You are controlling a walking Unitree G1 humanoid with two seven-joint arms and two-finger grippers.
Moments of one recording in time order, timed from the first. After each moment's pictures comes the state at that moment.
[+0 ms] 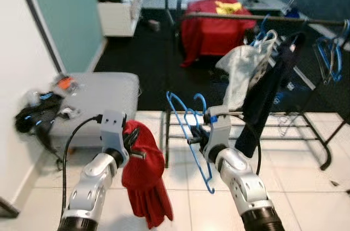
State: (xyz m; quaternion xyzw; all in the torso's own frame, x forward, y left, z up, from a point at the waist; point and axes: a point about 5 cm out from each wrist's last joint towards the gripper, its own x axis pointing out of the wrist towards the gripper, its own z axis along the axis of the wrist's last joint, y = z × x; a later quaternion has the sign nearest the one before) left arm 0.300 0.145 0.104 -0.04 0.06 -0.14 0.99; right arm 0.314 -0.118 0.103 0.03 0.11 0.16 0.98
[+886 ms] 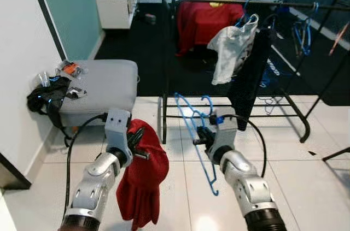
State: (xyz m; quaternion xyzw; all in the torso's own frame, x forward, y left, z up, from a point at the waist) left arm 0.303 0.141 0.106 -0.03 0.06 -0.15 0.99; right arm 0.314 -0.117 0.101 0.05 0.12 0.15 0.98
